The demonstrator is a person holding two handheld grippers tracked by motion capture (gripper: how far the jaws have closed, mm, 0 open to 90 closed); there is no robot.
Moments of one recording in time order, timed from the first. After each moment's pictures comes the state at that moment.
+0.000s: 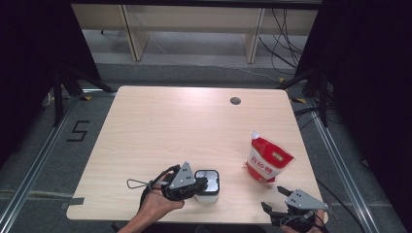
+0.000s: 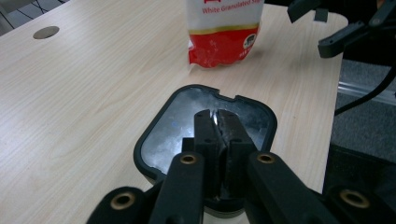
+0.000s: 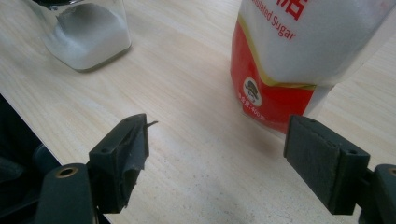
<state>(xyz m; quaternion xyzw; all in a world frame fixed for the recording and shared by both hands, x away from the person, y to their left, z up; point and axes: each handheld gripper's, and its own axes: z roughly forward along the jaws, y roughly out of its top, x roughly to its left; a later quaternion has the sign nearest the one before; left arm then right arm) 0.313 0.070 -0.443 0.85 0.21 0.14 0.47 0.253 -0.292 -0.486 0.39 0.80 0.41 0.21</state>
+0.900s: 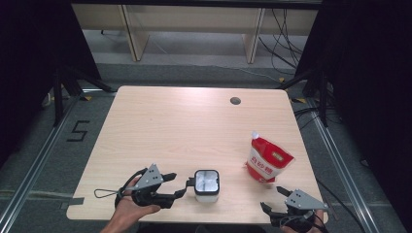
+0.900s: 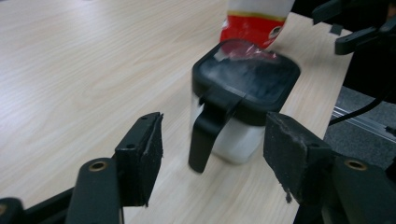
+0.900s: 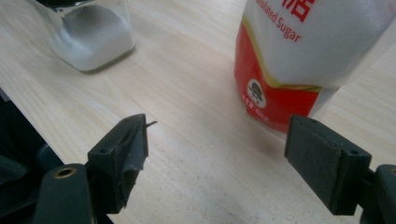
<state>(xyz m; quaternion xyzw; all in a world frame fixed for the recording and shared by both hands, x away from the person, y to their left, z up) 0.298 0.143 -0.457 0.81 0.30 0.11 0.49 0.255 -0.291 -0.487 0.37 0.80 0.41 0.21</state>
